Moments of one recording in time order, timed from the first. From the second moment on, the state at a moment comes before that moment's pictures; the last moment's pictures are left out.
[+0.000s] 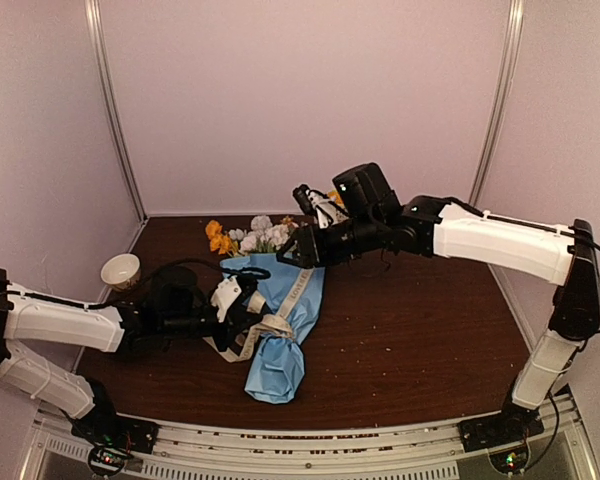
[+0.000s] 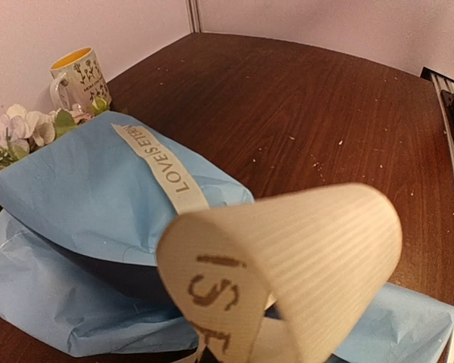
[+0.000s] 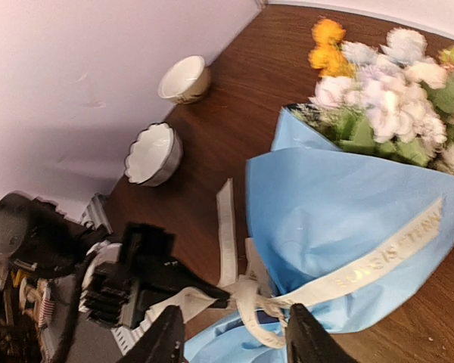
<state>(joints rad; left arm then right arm) -0.85 1.29 0.50 0.35 0.18 0.14 0.89 1.76 1.59 -0.45 -0.24 0.48</state>
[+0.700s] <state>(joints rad) -0.85 1.32 0.51 0.37 0.22 0.13 0.96 1.82 1.31 0.07 -0.48 0.68</state>
